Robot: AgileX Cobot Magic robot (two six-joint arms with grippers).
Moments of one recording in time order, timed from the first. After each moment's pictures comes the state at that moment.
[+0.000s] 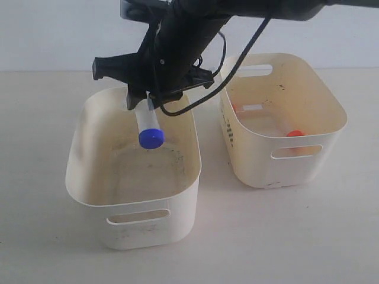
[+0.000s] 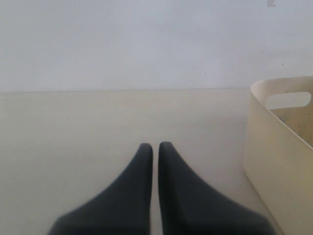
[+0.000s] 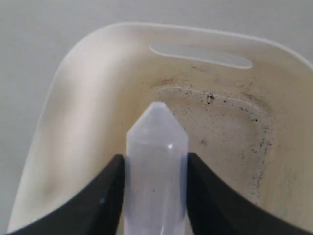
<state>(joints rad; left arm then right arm) -0.01 0.00 0.00 0.03 0.21 -0.03 0.61 1.96 -1.67 0.24 0.78 0.27</state>
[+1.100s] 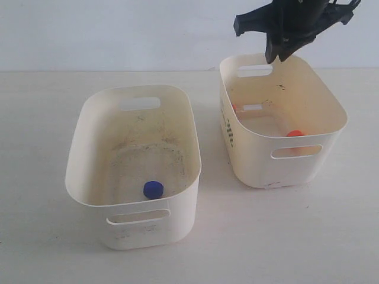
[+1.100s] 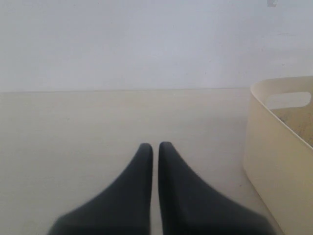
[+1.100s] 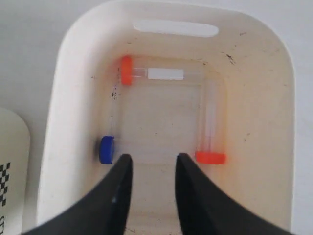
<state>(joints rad) -0.01 0.00 0.00 0.03 0.21 -0.03 0.25 1.88 -1.74 -0.06 1.10 0.16</state>
